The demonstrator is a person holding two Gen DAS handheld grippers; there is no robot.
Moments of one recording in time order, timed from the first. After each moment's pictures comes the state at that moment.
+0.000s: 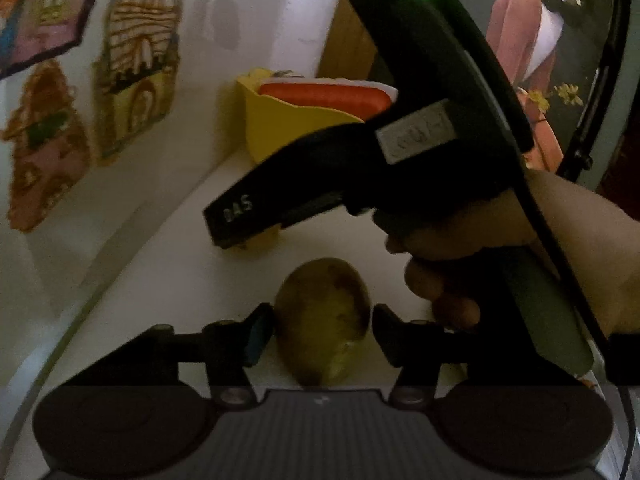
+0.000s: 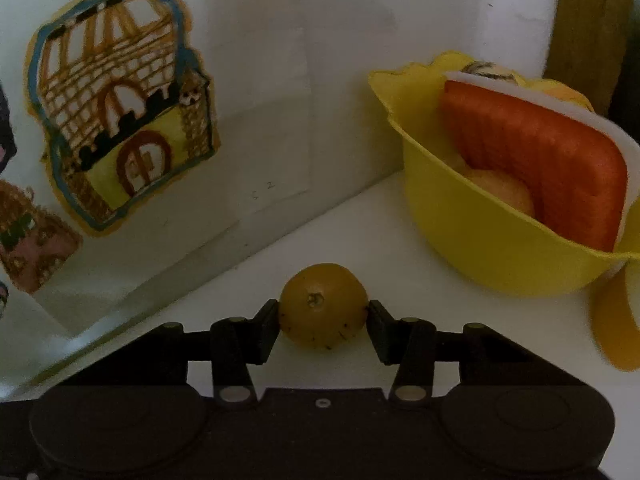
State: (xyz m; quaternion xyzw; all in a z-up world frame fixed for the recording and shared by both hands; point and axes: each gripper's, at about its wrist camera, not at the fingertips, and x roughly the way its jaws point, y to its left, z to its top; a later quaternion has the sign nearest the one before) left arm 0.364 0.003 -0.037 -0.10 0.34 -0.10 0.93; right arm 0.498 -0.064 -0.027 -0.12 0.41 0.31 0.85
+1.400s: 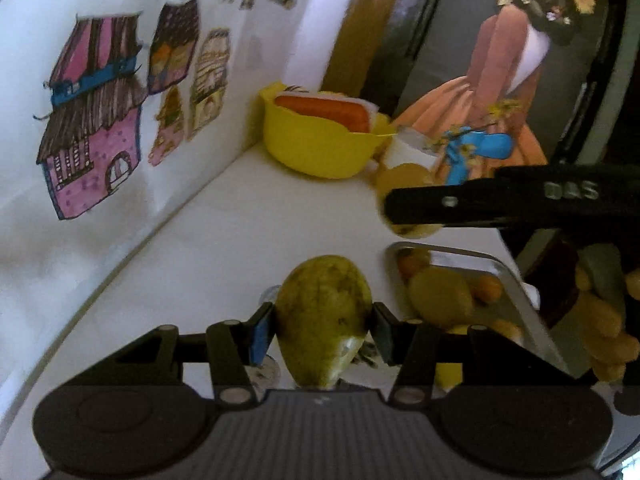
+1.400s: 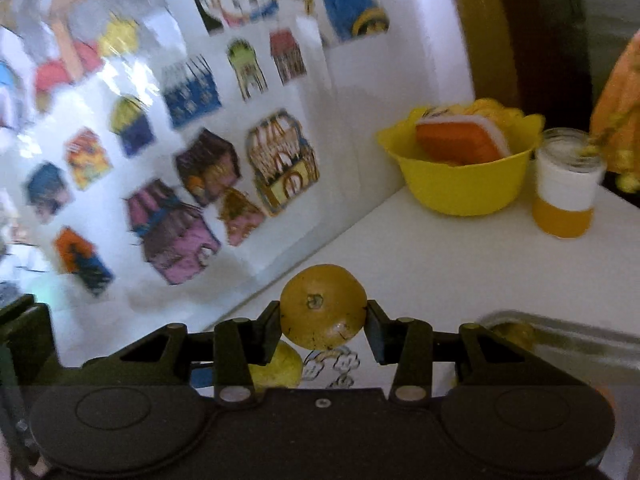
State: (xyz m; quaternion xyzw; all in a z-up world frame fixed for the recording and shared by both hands) left arm 0.234 0.006 0.015 -0.12 0.33 -0.09 0.93; right arm 0.326 -0.199 0.052 0.05 0.34 0.35 0.87
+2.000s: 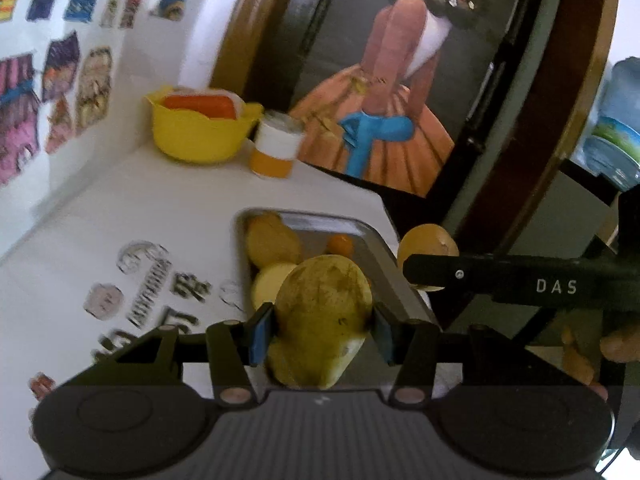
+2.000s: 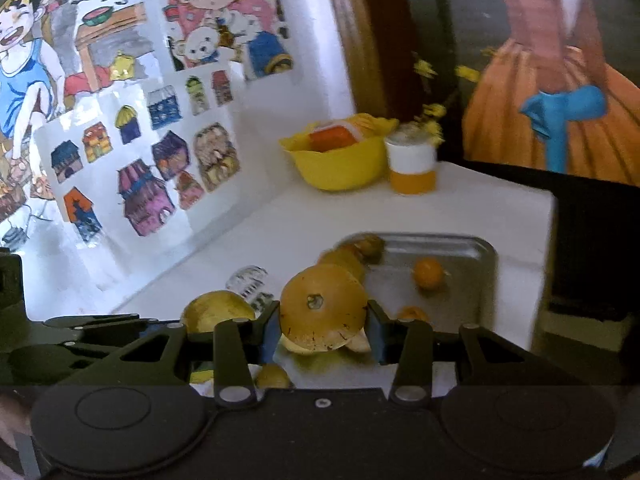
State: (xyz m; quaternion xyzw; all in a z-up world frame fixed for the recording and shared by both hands) left arm 0.158 -0.089 0.032 -0.12 0.32 -0.19 0.92; right arm 0.188 -0.323 0.053 0.05 0.32 0.23 0.92
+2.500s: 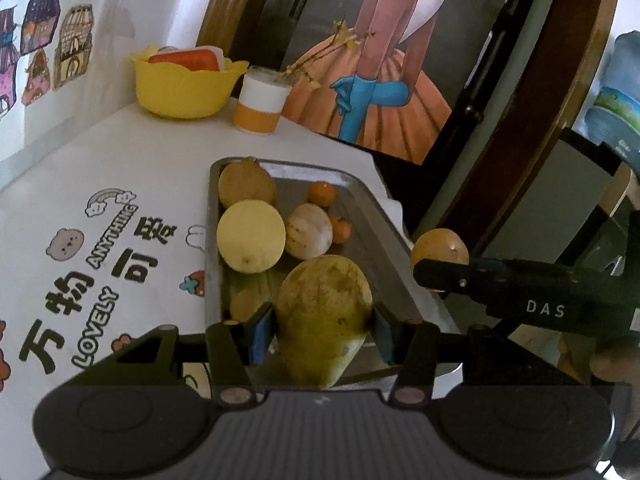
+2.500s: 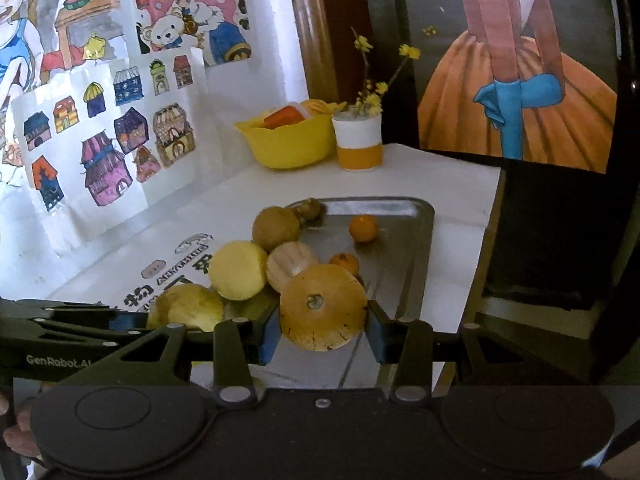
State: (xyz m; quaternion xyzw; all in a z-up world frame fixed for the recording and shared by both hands) left arm 0.149 -0.119 -0.001 -0.11 0.35 -0.19 0.91; right arm 0.161 -0.360 0.004 0.03 0.31 0.18 0.93
